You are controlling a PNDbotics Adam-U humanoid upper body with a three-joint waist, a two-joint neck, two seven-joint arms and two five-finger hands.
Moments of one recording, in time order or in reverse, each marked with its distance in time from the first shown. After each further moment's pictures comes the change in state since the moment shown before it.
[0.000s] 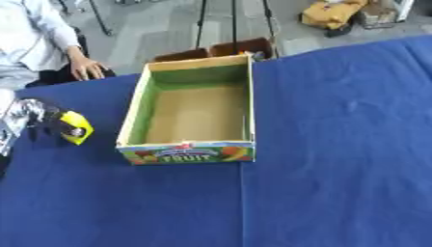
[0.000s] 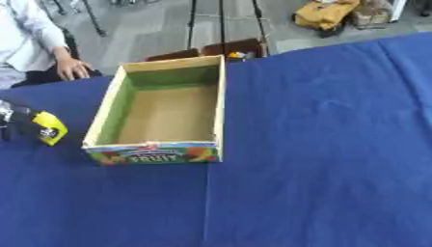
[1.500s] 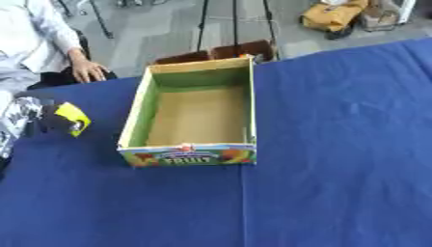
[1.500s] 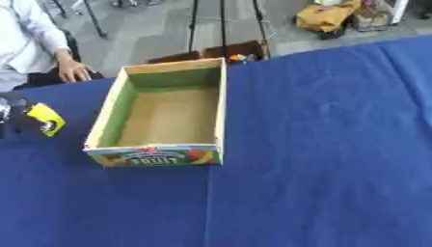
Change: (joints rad) left arm 0.000 0.000 0.001 -0.051 0.084 0.025 0.176; right arm 0.010 0.017 -0.006 0.000 0.000 0.010 -0.014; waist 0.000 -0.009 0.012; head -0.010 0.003
